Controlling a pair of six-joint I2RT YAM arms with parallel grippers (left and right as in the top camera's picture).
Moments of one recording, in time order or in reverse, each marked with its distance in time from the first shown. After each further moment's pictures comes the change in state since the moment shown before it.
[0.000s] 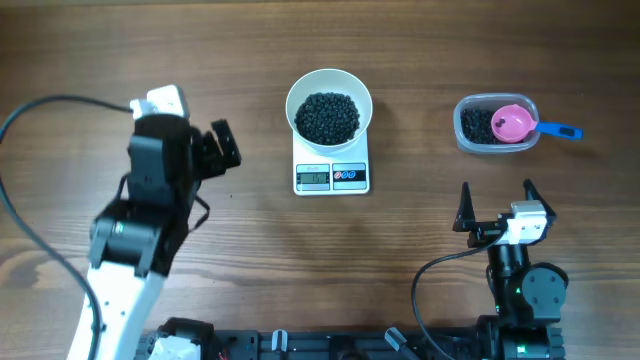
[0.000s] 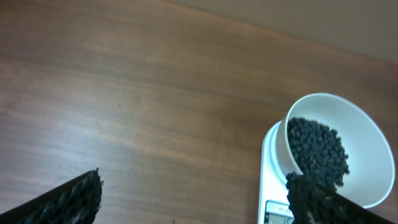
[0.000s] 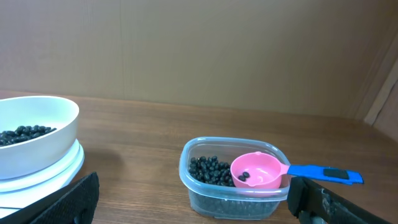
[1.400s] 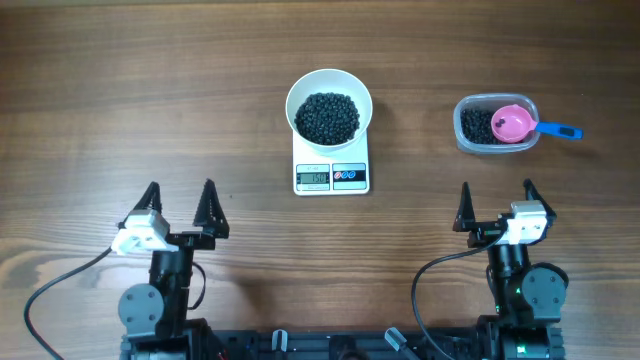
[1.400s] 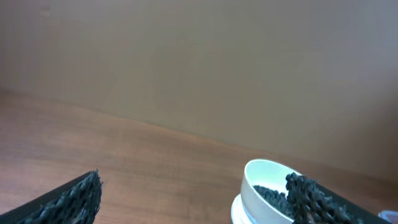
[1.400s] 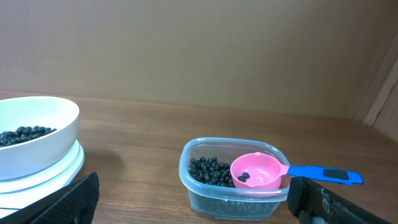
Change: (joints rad) left arm 0.269 -0.989 -0.897 0.658 0.352 0.043; right arm 0.000 -0.002 0.000 0.000 0.000 0.000
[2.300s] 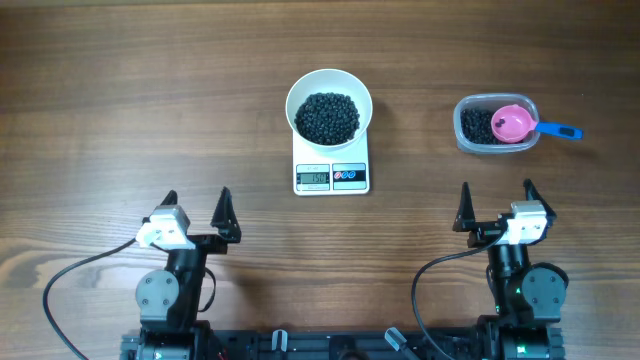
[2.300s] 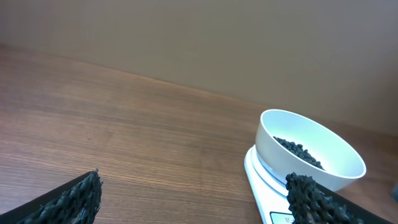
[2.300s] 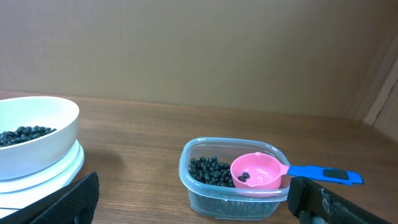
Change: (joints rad) left arm -0.115 -0.002 -0.068 -0.106 -0.106 0.049; right arm 0.000 0.000 0.000 0.000 0.000 0.000
